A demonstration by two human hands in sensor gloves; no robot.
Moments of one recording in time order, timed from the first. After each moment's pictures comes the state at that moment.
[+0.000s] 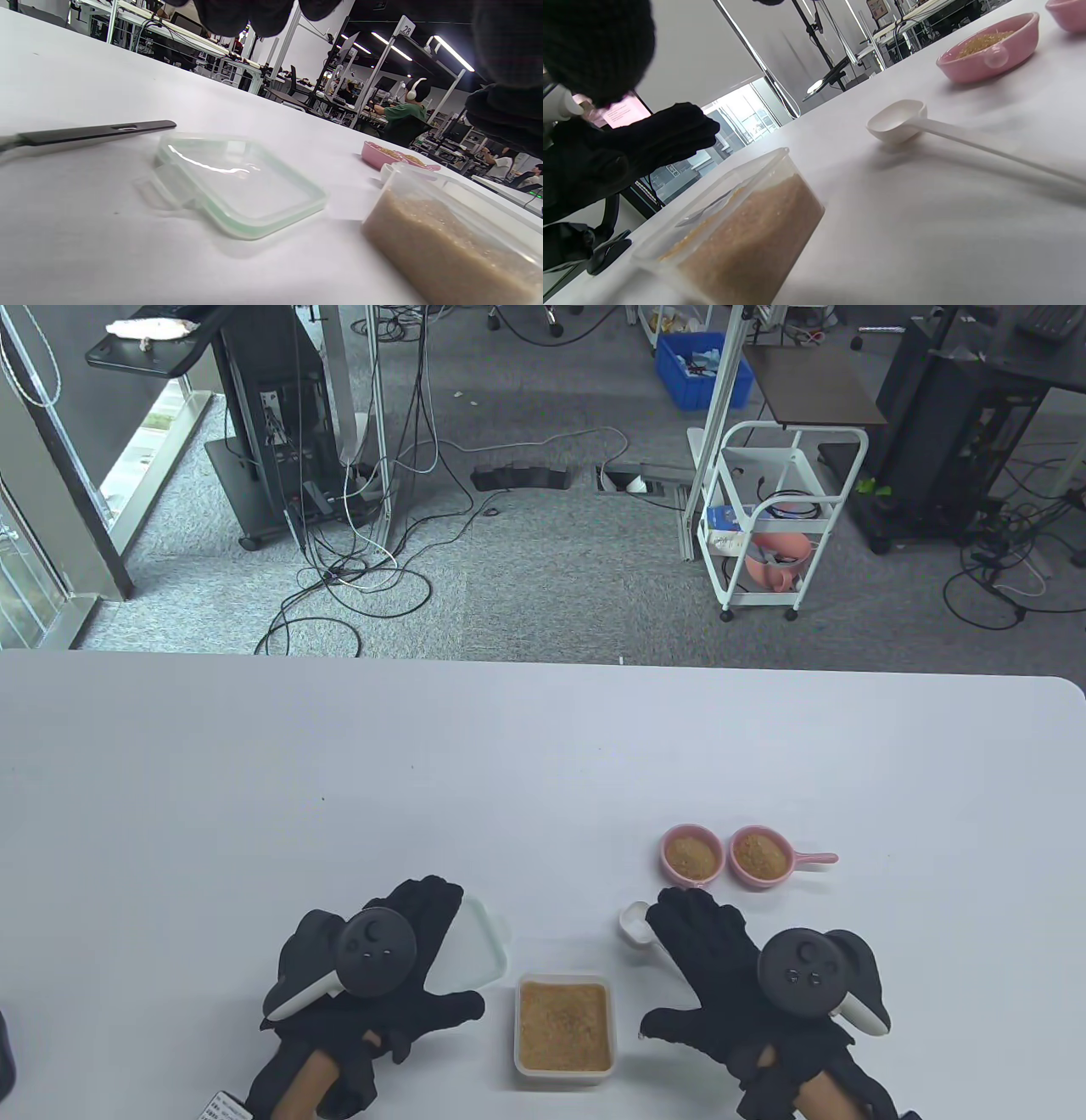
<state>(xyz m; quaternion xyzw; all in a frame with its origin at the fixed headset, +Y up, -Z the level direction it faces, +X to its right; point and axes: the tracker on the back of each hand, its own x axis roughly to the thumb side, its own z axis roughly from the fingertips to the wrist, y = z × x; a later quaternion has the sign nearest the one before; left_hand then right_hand) -0.178 -0.685 -0.272 -0.10 -0.18 0.17 0.96 0.206 -0.684 -0.273 0.28 0.08 0.91 0.30</state>
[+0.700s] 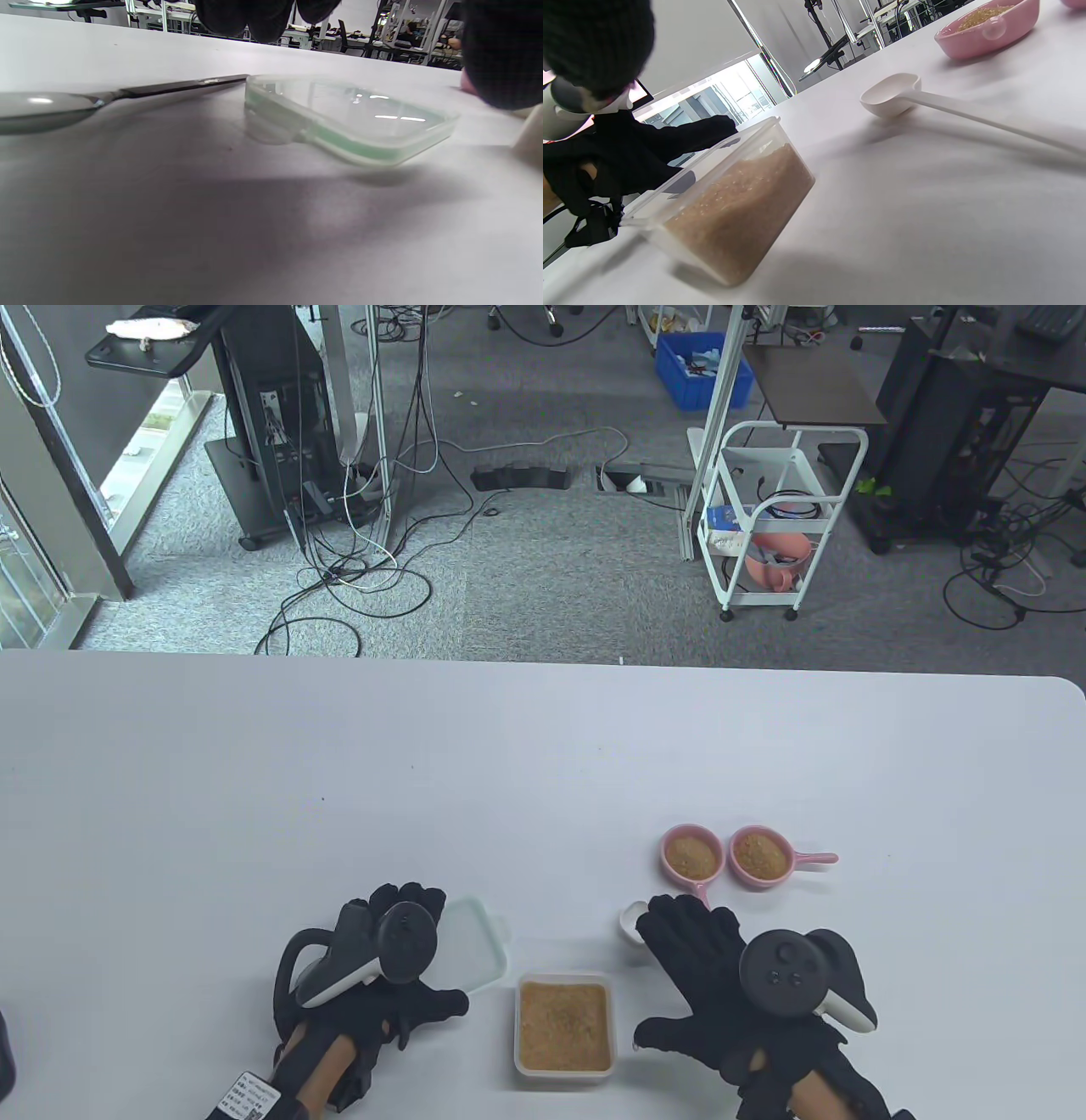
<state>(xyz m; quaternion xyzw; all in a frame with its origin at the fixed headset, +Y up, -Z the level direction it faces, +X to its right) -0.171 -0.729 -0.294 -0.15 -0.09 0.03 0.98 0.200 -0.688 -0.271 0.28 0.10 0.91 0.28</state>
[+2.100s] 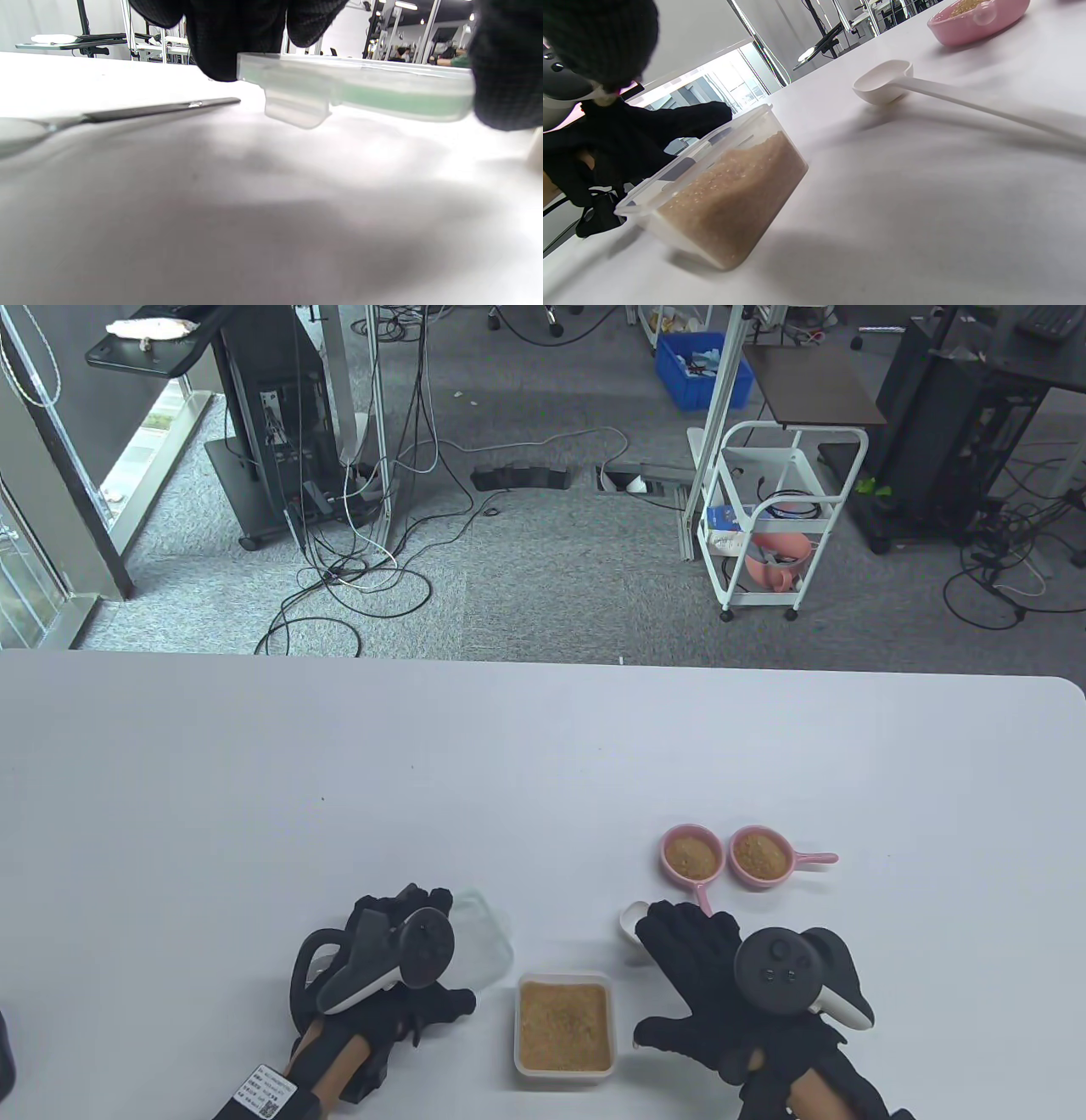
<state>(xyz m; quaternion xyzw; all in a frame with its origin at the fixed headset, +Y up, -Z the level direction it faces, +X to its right) -0.162 -0.727 -0.296 -0.09 -0.10 0.05 0.99 0.199 -0.692 -0.273 0.27 0.12 0.91 0.28</state>
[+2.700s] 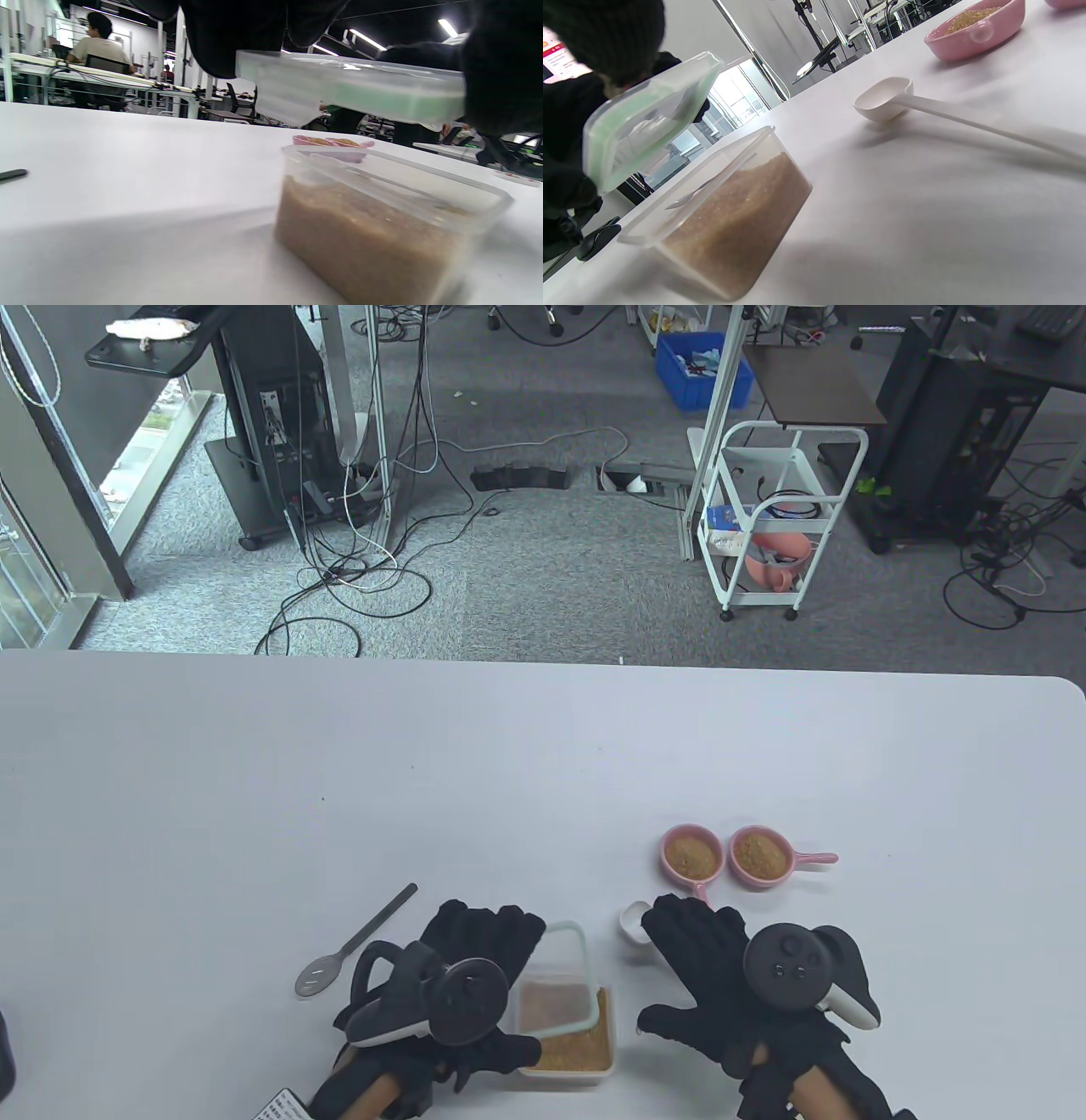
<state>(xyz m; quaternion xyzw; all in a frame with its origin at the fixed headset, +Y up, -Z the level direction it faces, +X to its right) -0.093 -0.680 -0.246 -0.03 -0.30 0.08 0.95 0.206 -0.688 -0.276 0.26 0.10 0.91 0.30</state>
